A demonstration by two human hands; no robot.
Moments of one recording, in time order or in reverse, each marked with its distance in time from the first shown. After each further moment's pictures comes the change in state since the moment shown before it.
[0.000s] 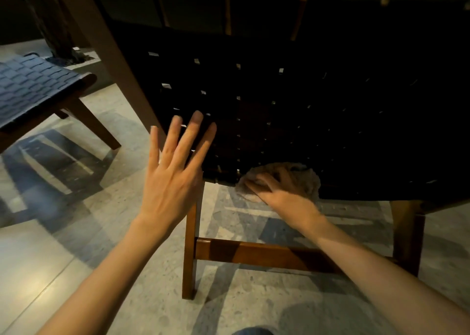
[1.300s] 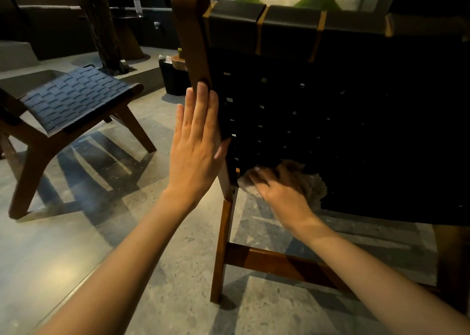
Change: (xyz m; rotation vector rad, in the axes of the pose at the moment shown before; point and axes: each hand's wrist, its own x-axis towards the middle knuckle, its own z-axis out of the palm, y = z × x) left_hand 0.027 -0.050 -0.015 -0.195 0.118 -0.209; right_hand 0.069 -0.059 -0.014 0.132 -0.045 0.091
